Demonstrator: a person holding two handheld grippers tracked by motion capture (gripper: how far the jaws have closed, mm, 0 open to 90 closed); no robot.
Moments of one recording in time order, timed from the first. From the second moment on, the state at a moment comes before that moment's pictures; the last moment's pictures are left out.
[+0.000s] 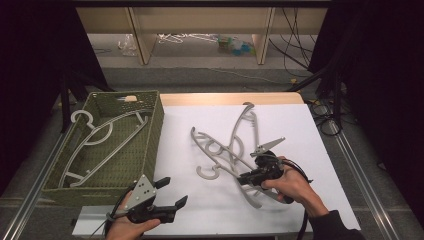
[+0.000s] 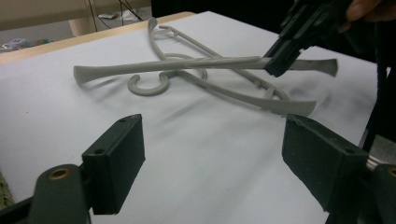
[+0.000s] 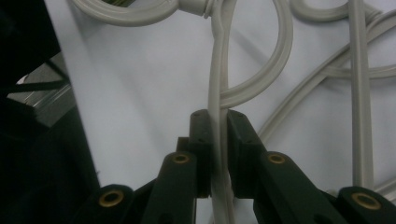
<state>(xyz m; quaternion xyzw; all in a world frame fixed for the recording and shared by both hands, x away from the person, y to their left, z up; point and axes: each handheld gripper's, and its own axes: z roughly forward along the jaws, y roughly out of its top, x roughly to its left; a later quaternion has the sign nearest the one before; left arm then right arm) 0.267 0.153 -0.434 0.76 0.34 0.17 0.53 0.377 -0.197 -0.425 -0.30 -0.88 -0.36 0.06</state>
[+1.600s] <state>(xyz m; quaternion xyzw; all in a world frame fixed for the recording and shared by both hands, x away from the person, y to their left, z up) 0.331 0.074 -0.442 0.92 0.03 0.18 0.35 0.340 -0.202 -0.418 -0.17 -0.91 -0.35 0.12</state>
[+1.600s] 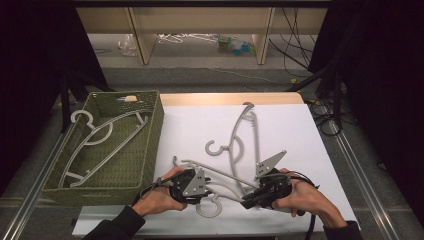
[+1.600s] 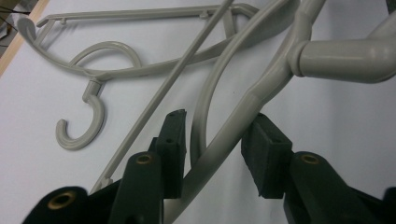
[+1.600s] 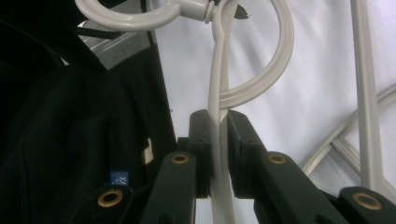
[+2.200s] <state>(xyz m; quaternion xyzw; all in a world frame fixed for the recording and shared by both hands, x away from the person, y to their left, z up) 0.338 0.061 -0.422 0.92 0.01 0.21 0.33 0.352 -0.219 -0.400 -0.23 -0.89 -0.39 -0.01</state>
